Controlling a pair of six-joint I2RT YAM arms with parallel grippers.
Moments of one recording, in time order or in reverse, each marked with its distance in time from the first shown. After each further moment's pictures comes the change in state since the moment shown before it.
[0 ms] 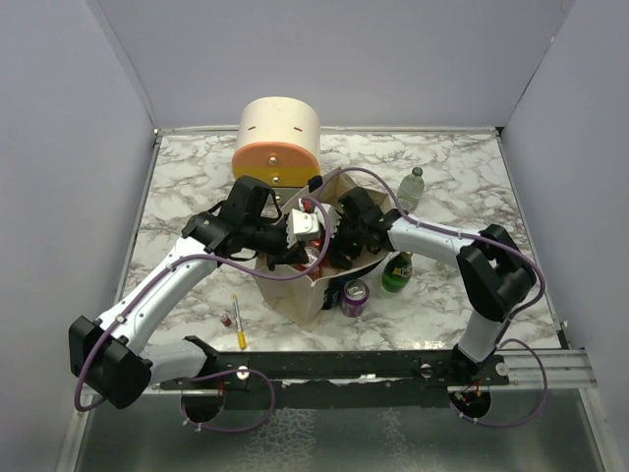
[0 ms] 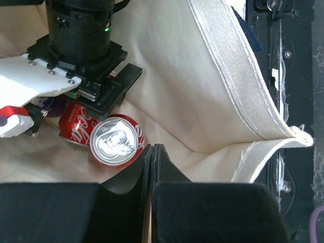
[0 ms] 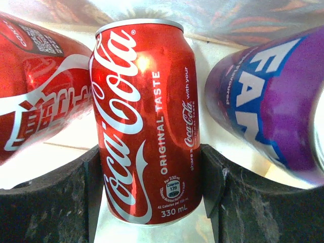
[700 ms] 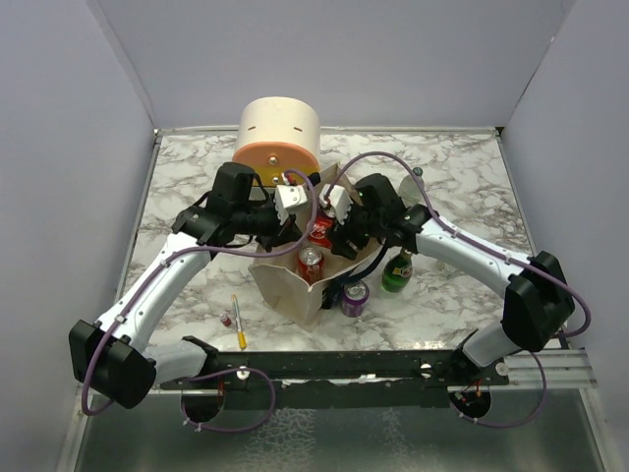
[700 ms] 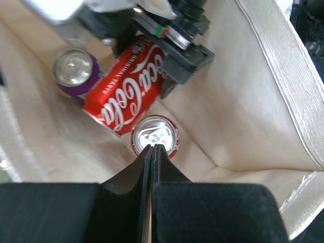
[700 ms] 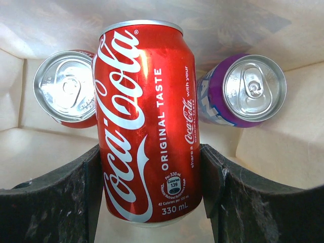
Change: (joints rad) left arm 0.100 0.003 0.014 0.119 -0.024 -0.151; right arm 0.000 -0.247 0.011 -0.065 -0.018 0.070
